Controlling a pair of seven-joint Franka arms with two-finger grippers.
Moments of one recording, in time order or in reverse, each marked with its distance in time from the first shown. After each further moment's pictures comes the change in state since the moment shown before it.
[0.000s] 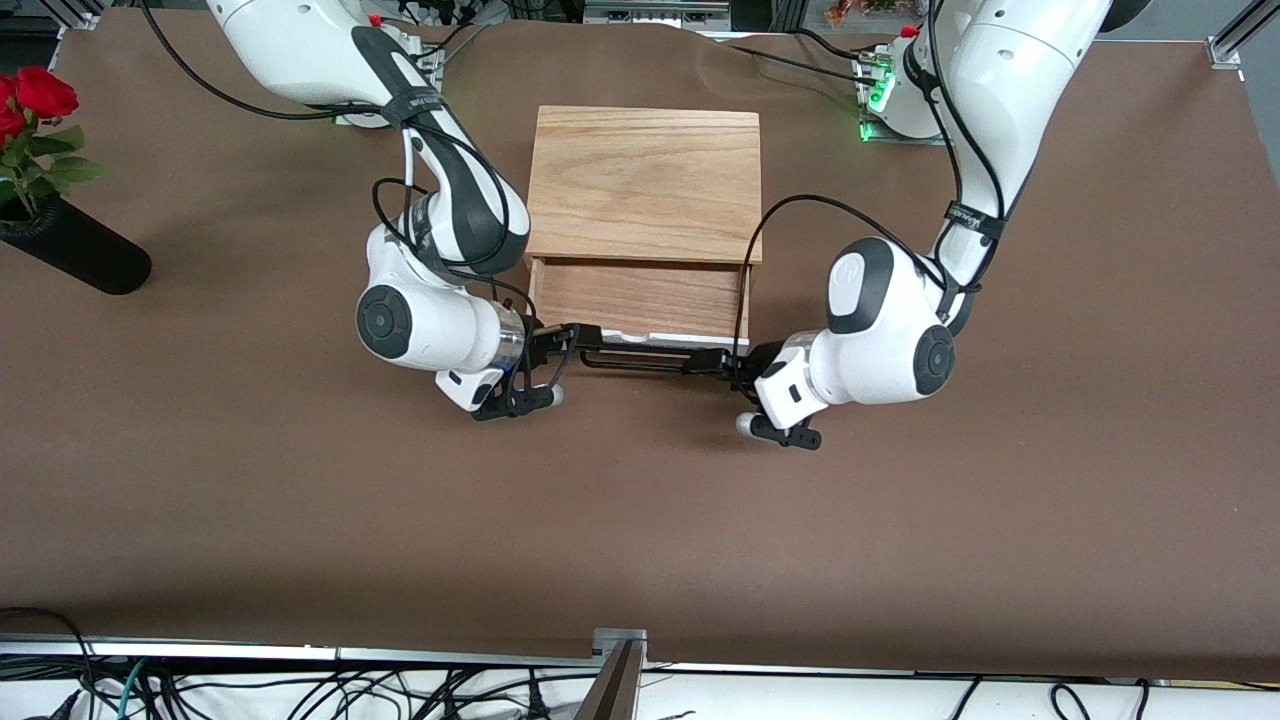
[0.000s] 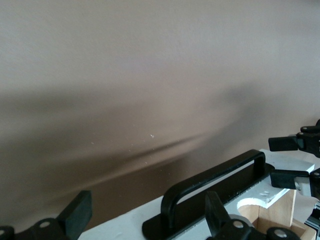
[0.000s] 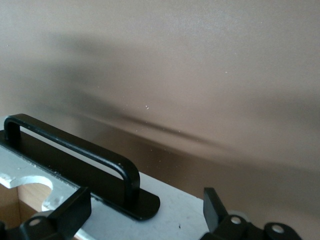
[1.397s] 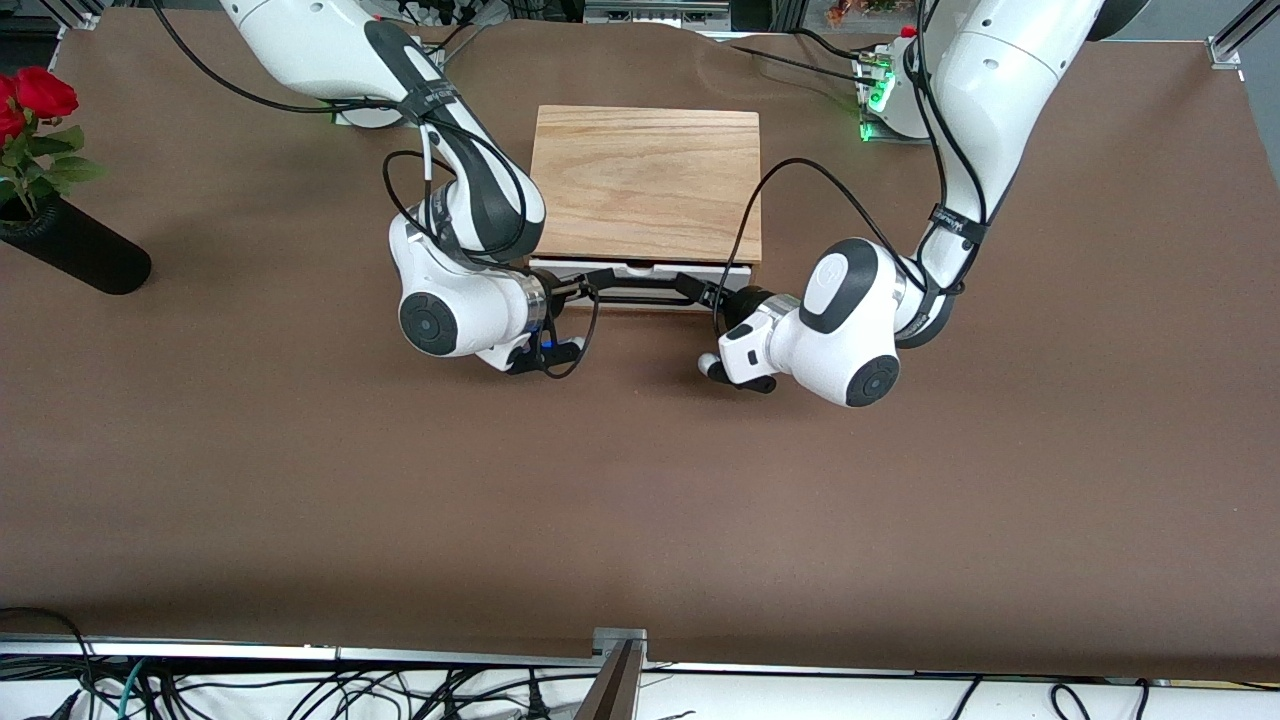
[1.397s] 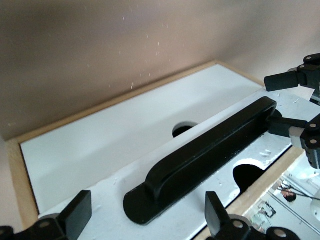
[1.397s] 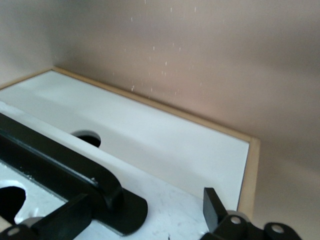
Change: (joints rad) left arm -0.005 0.018 -0.020 -0.001 -0.007 -0.448 -0.042; right arm 0.002 -0.037 0.043 -0.115 0.057 -0.226 0.002
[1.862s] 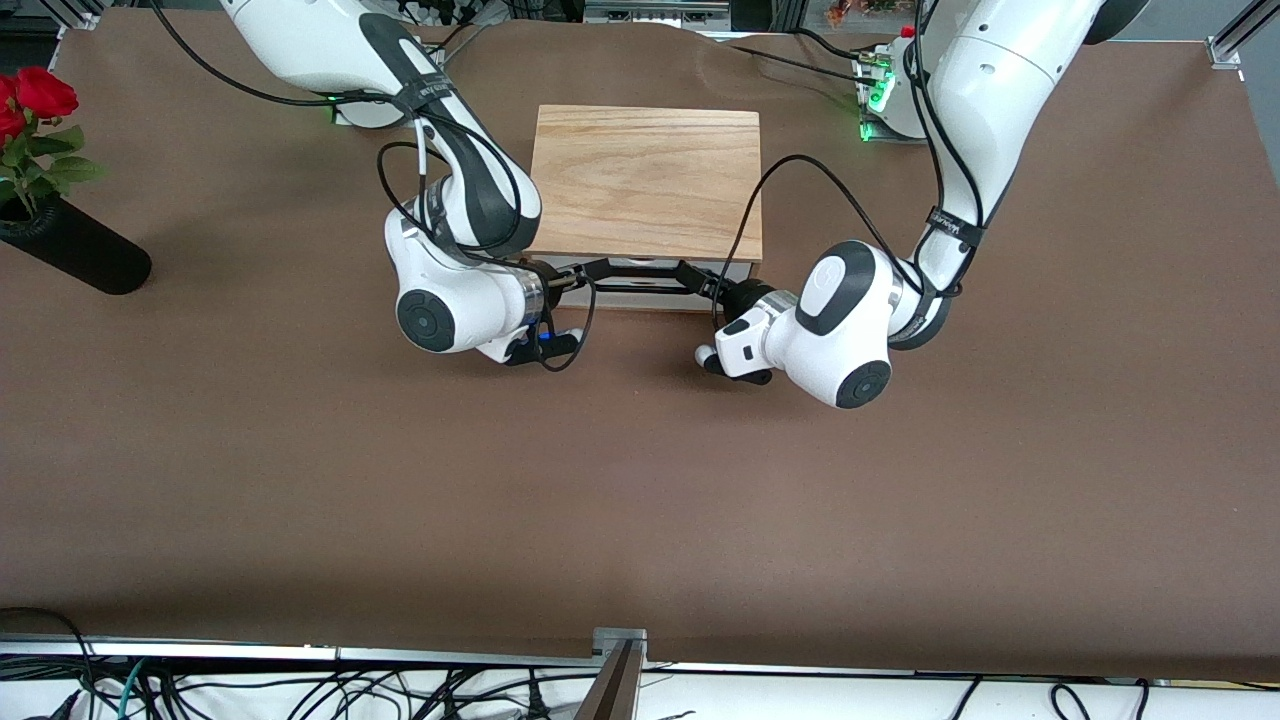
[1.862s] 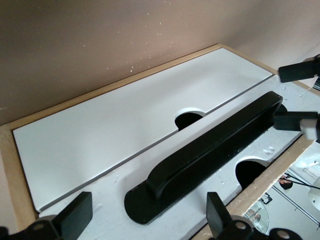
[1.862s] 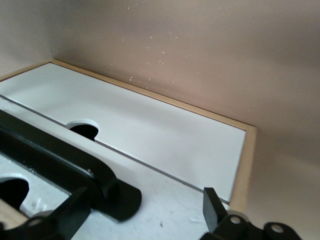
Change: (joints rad) left arm -0.001 0.015 0.002 0.010 -0.001 -0.047 -0.002; right arm -0.004 -0.024 -0.020 -0.006 0.003 -0.036 -0.003
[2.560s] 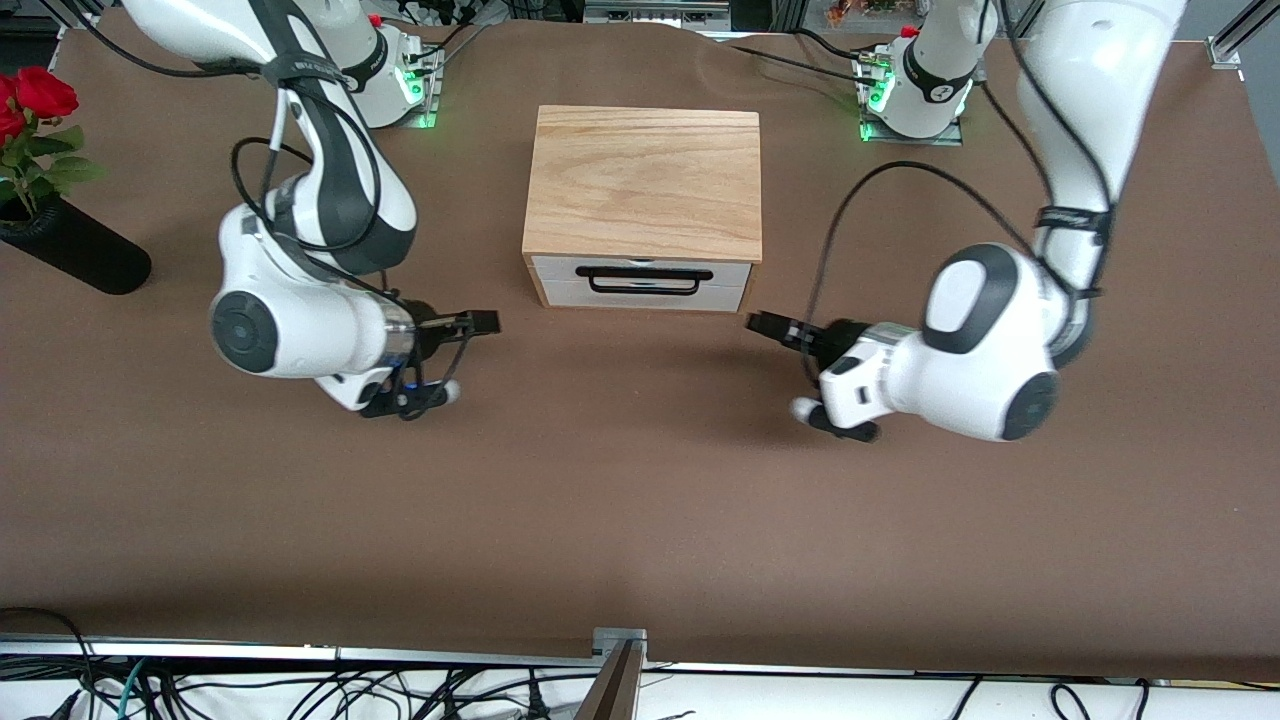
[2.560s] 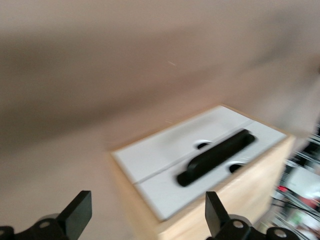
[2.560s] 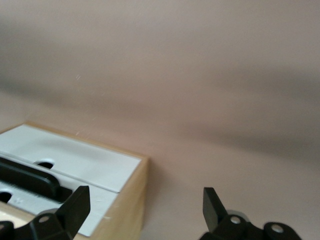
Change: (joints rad) left arm 0.181 -0.080 0.013 0.204 0.208 -0.065 0.015; right arm -0.111 -0.085 -0.124 0.168 -0.244 -0.093 -0.017
